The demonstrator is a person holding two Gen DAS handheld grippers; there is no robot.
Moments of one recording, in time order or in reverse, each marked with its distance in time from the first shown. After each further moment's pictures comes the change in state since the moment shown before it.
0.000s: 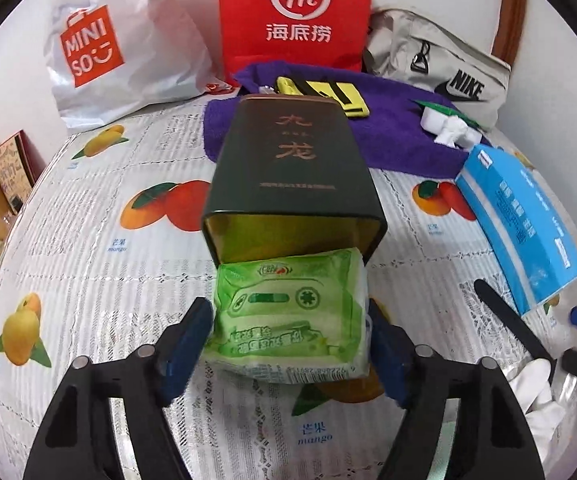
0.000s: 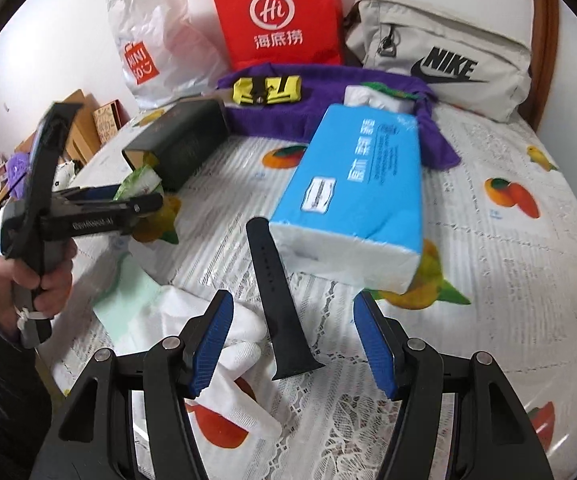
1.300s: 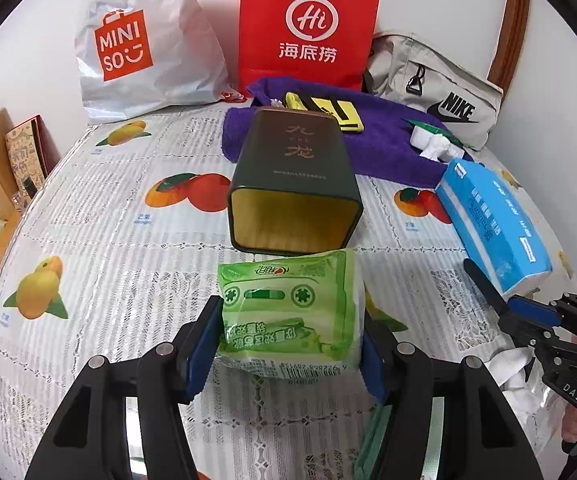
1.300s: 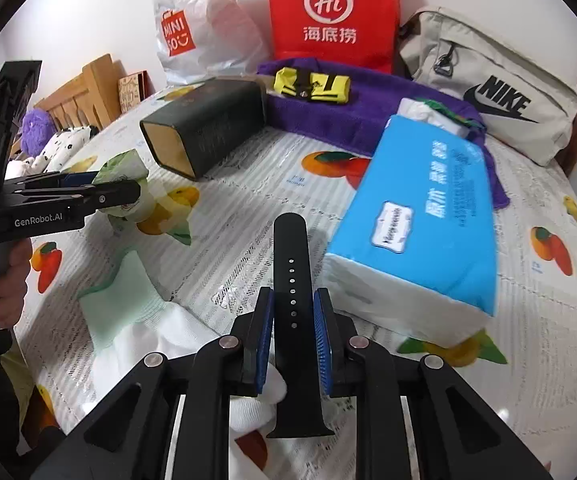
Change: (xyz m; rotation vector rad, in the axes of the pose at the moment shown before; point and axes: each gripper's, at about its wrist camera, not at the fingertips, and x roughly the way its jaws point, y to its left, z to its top) left arm -0.037 0.003 -0.022 -0.063 -0.045 -0.015; right arm 0.019 0.026 0.013 -0.163 -0.030 0.003
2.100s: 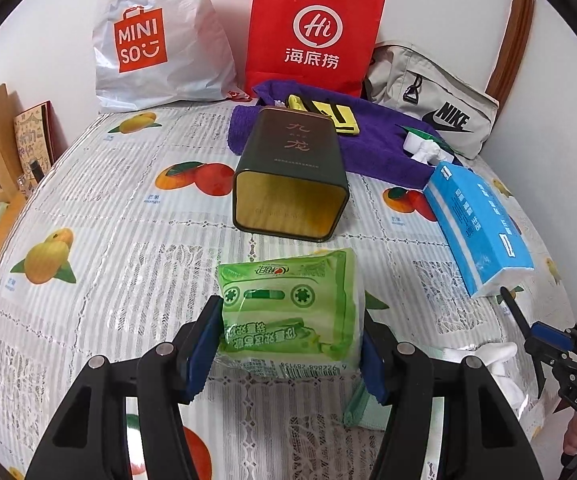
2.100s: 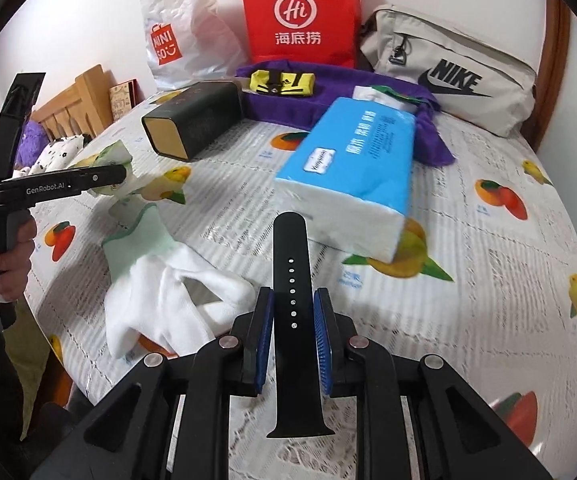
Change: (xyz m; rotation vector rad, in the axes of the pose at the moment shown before) left arm -0.021 0.000 -0.016 -0.056 -0.010 -0.017; right arm -0.049 -0.023 -0.047 0.066 -0.007 -0.034
